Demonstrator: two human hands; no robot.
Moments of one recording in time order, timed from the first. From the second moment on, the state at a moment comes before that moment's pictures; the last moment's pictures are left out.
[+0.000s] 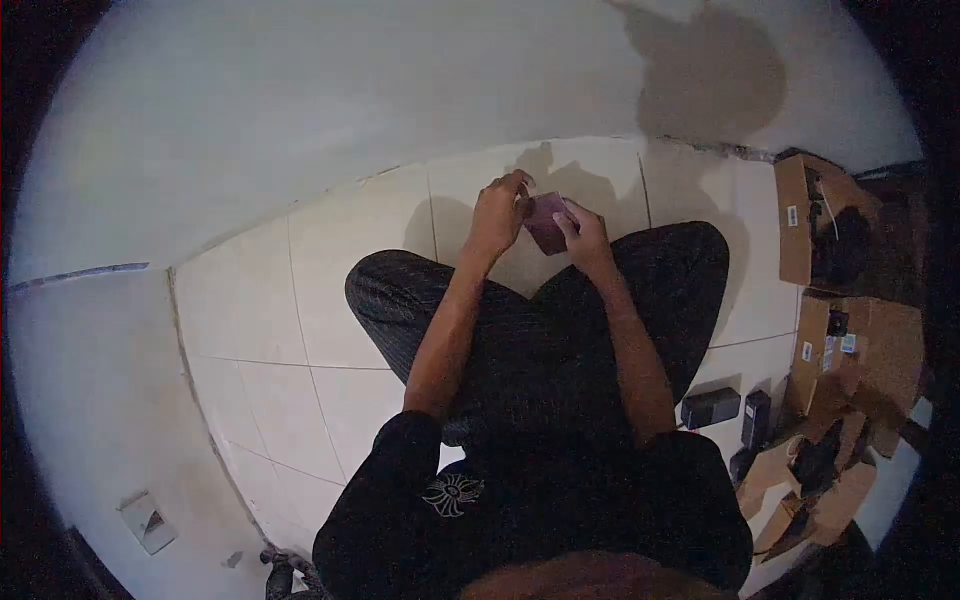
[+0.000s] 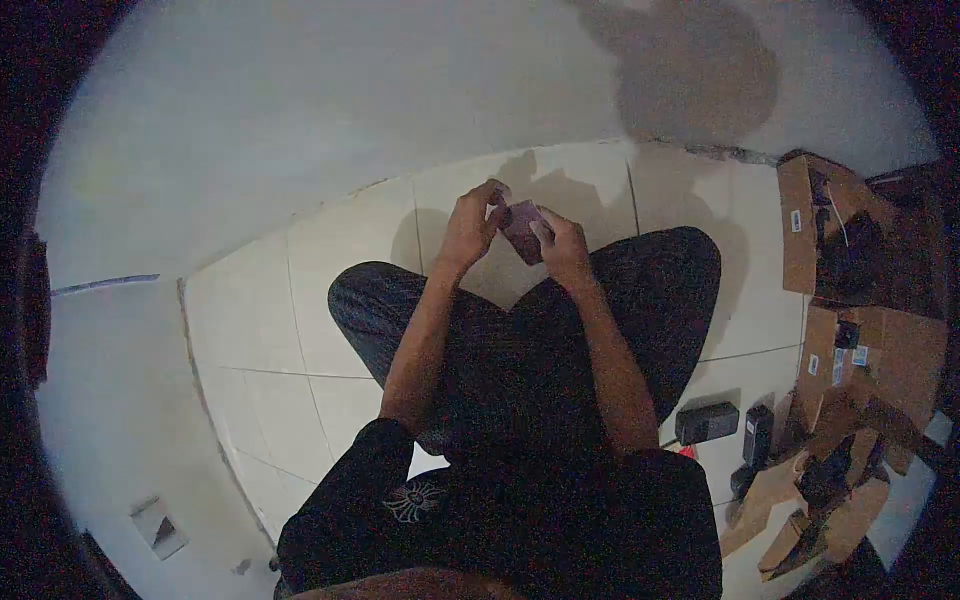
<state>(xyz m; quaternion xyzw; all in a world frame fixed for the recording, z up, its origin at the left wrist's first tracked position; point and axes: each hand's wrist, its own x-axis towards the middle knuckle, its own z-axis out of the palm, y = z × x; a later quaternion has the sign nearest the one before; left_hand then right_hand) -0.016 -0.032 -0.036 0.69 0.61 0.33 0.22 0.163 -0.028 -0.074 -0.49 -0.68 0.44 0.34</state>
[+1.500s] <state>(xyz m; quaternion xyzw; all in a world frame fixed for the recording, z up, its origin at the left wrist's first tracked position) -0.016 -0.031 -0.032 0.66 0.66 0.28 0.23 0.164 -0.026 -0.069 -0.47 -0.67 0.48 0.33</state>
